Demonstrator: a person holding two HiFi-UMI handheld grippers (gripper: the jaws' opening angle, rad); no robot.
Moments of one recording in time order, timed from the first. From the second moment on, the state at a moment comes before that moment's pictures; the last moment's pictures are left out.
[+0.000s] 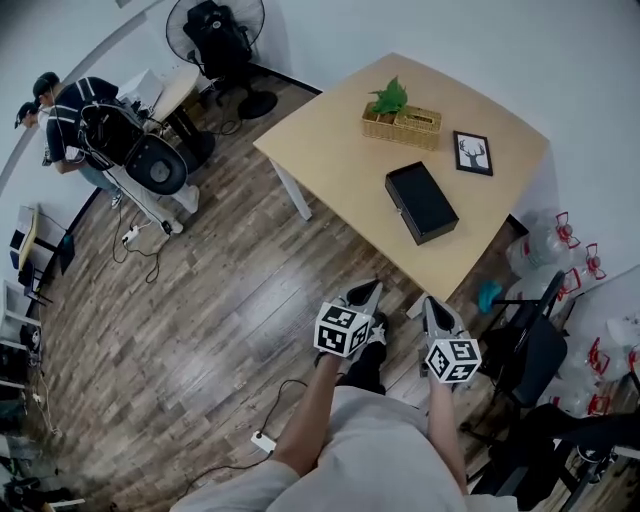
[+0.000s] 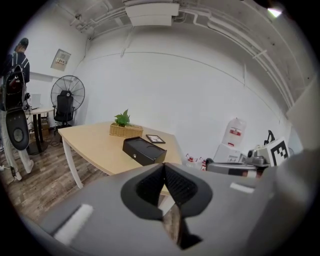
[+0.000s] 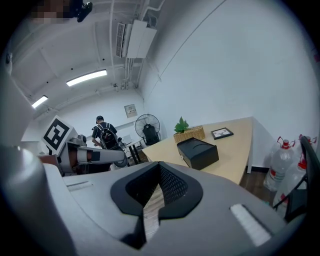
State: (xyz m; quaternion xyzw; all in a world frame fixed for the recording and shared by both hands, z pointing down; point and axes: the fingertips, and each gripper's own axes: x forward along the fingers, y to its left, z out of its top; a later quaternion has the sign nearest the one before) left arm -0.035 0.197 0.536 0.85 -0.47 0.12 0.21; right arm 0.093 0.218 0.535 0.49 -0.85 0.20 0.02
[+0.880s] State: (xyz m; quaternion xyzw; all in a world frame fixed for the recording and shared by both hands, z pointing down) left arm -0.034 -0.004 0.545 0.86 -0.44 0.12 0.23; right arm 0.113 0.029 0.547 0.52 -0.82 0.22 0.08
